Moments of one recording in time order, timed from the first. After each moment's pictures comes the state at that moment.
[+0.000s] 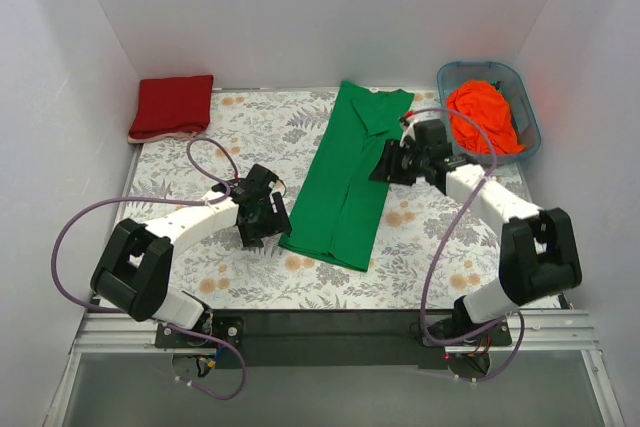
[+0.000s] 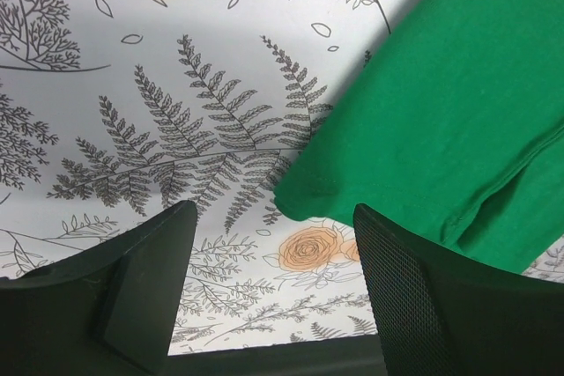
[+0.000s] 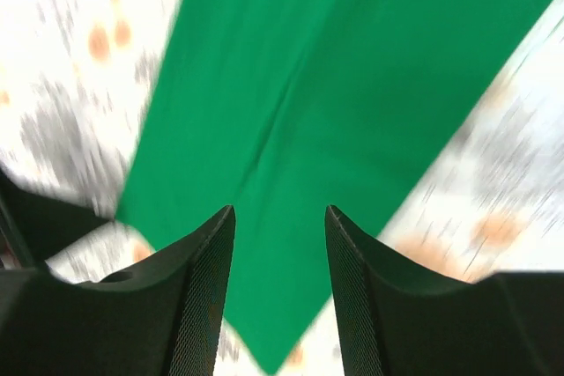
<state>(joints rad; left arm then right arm) -0.54 1.46 0.84 -0.62 -0.01 -0.84 0.30 1.54 1.04 -0.25 -0.37 0.44</state>
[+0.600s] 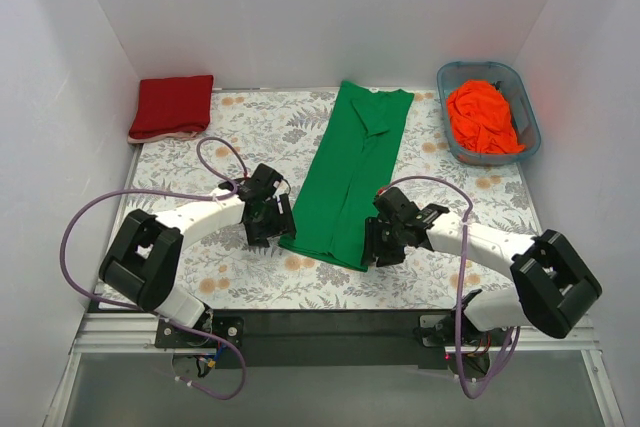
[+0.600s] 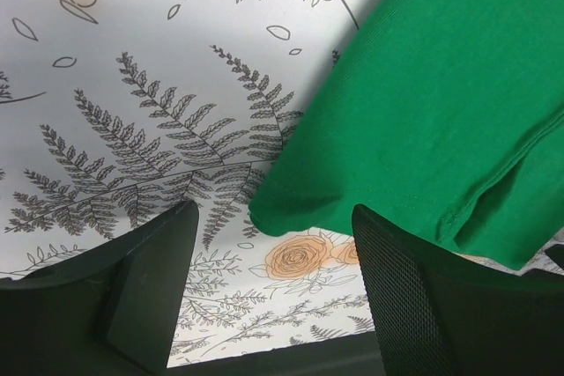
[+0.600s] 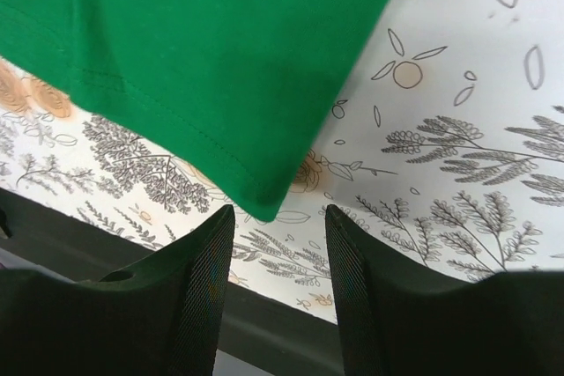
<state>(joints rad) -0.55 1.52 0.85 -0.57 0.06 -0.77 0.72 1.30 0.66 -0.50 -0.18 0.71</state>
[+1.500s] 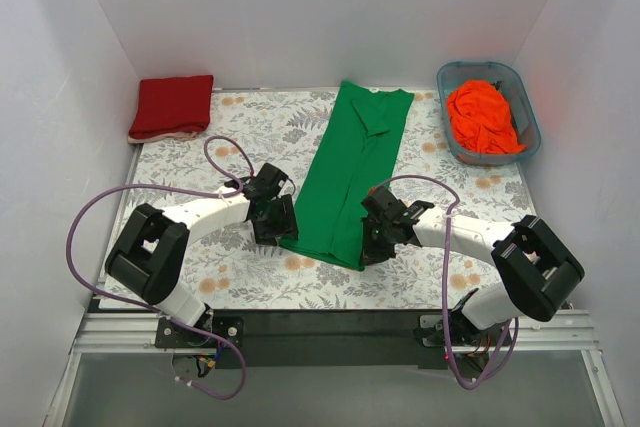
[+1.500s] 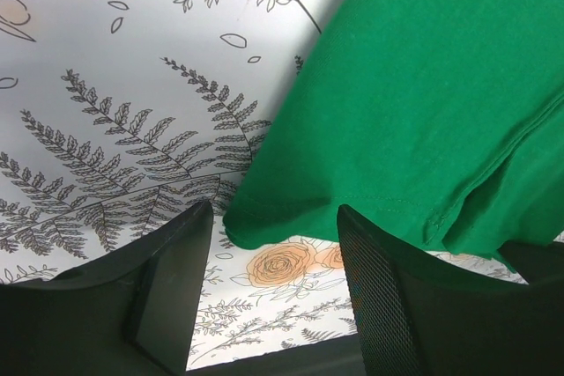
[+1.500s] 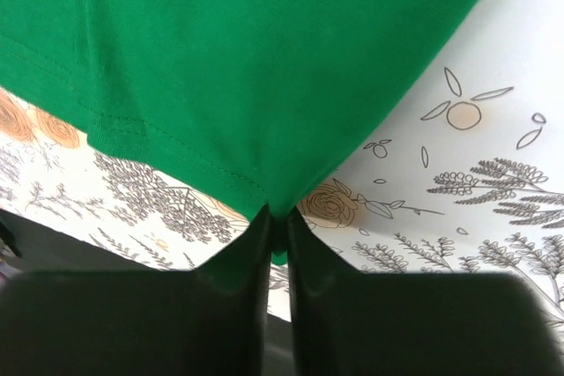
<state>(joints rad) -0.57 1.57 0.87 -0.54 0.08 -0.77 0.79 1.45 0.72 -0.45 -0.16 0.78</state>
